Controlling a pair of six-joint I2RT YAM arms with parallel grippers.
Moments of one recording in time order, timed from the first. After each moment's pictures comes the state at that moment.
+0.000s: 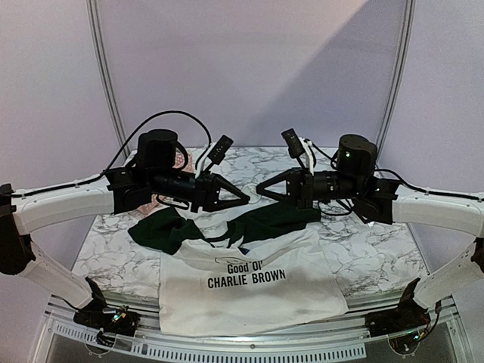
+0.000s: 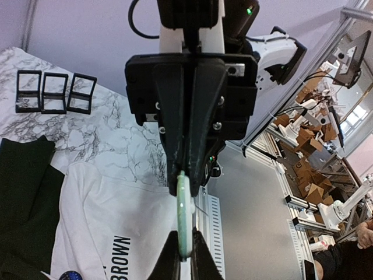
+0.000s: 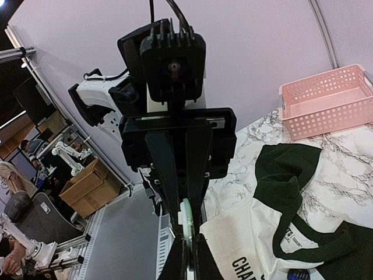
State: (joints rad) left arm -0.82 1.39 1.05 0.06 0.82 -0.33; right arm 0.83 1.37 0.96 0.34 -0.72 0.54
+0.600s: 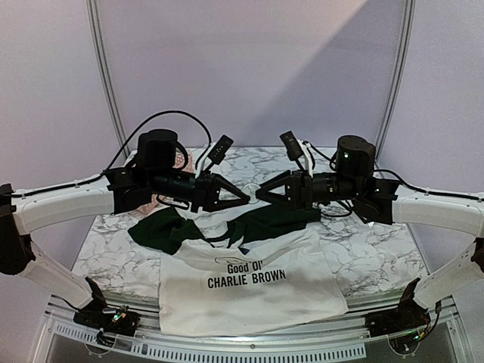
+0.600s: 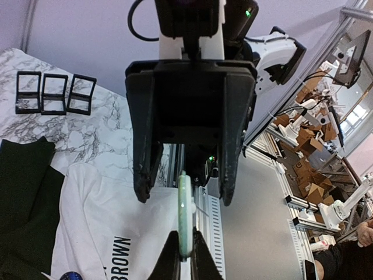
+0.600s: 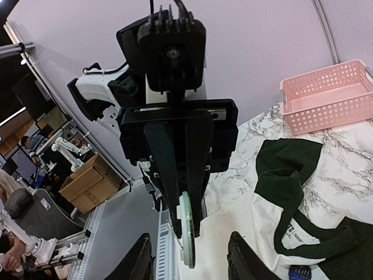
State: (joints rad) left arm -0.82 1.39 1.05 0.06 0.82 -0.33; right arm 0.84 1.37 0.96 0.32 -0.74 0.51
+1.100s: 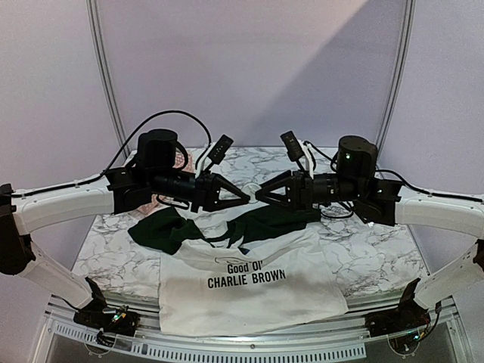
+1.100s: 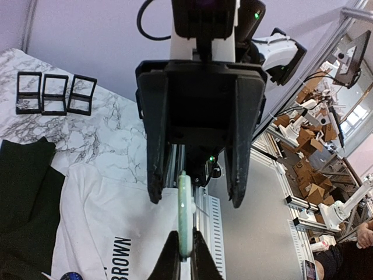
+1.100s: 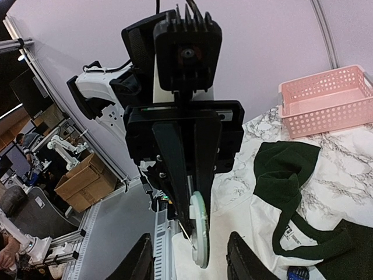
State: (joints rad) left arm -0.82 1.39 1.05 0.07 0.82 -0.33; right arm 0.86 1.35 0.96 0.30 -0.70 0.49
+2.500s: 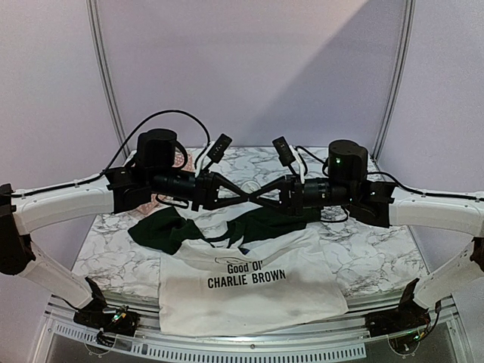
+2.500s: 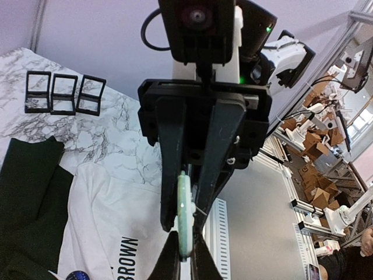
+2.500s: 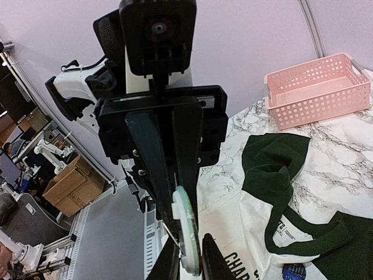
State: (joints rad) left arm -0.82 1.39 1.05 0.06 0.79 -0.33; right arm 0.89 1.39 0.97 0.27 -0.60 0.48
